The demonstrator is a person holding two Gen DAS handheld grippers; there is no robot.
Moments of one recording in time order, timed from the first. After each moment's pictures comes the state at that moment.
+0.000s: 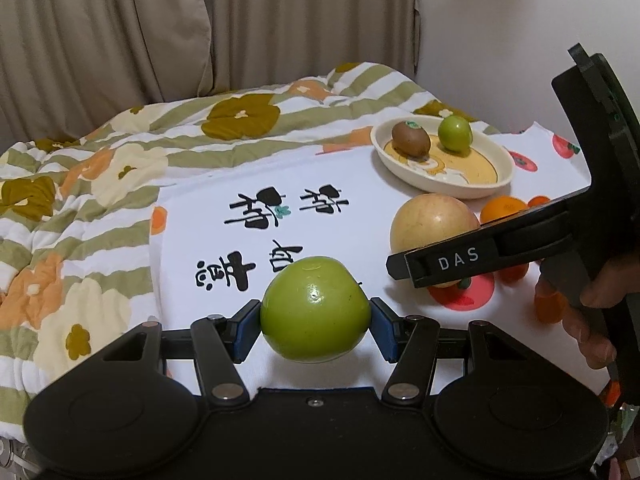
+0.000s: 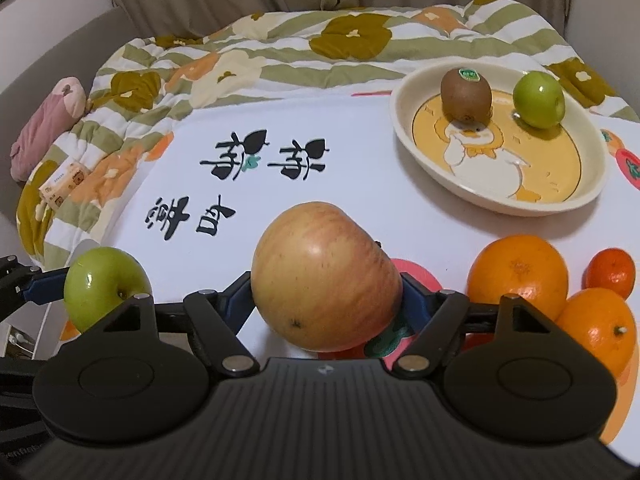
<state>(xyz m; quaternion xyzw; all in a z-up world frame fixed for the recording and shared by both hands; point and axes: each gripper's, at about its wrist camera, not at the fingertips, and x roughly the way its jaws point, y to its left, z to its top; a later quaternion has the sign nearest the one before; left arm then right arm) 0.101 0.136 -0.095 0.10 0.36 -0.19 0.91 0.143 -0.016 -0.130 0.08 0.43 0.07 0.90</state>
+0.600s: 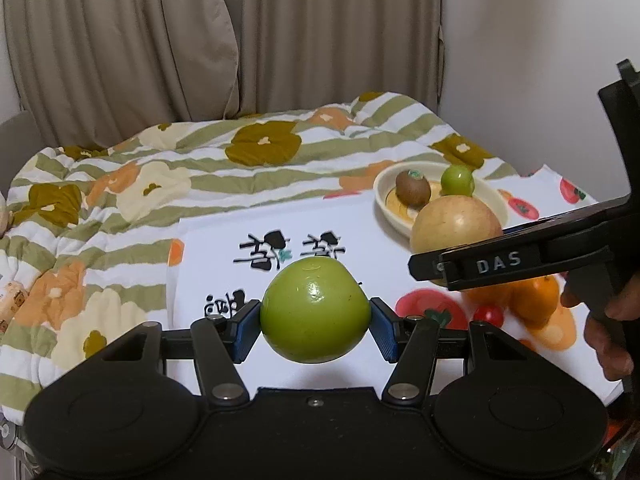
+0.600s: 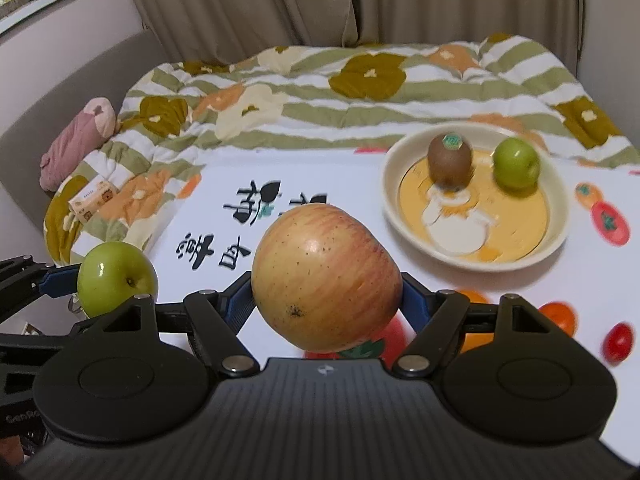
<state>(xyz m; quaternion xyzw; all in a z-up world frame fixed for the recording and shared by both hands) 0.085 0.110 -0.048 0.08 0.34 -0.15 0.93 0.121 -0.054 -0.071 0.07 0.39 0.11 0.91</state>
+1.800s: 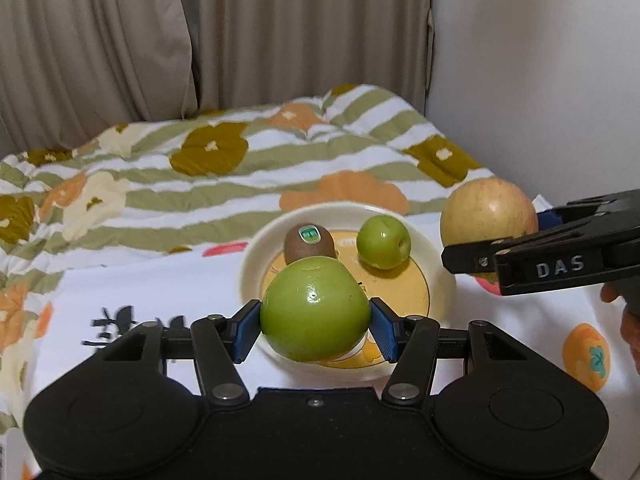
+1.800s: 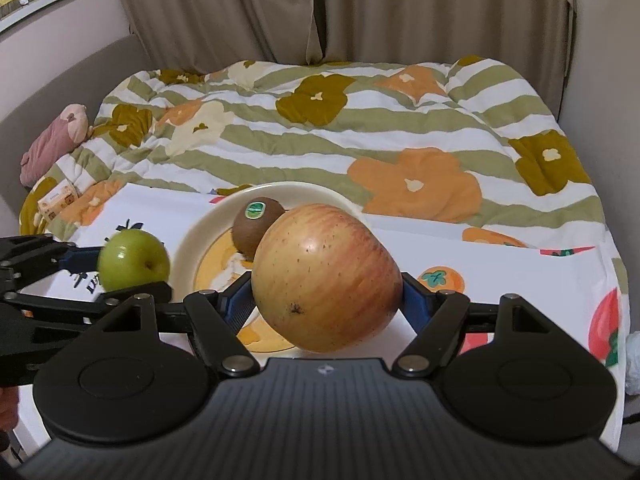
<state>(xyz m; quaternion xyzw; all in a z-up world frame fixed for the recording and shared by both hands) 0.186 -0.069 -0.064 0.07 0.37 -0.14 0.92 0.206 -0.258 -0.070 0.03 0.38 0.12 0.92</state>
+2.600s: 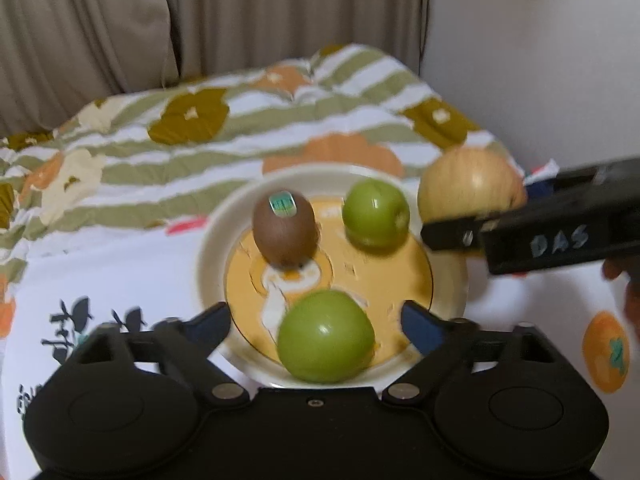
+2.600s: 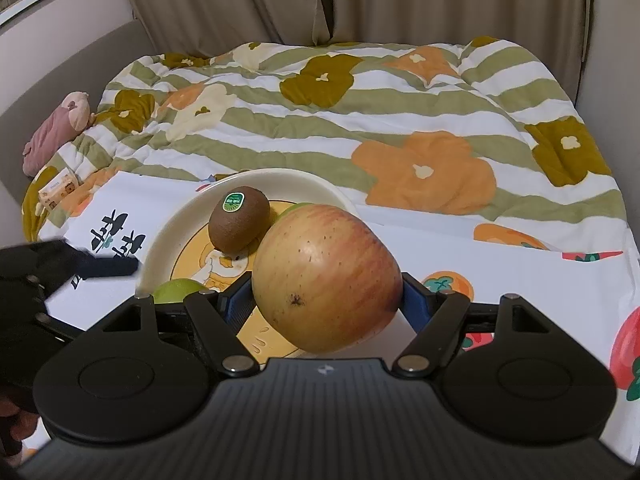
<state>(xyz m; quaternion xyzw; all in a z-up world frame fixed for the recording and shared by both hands) 0.209 -0.091 -0.087 0.08 0.40 -0.15 0.90 0.243 -0.265 -0.095 0.04 0.40 0.14 0.90</state>
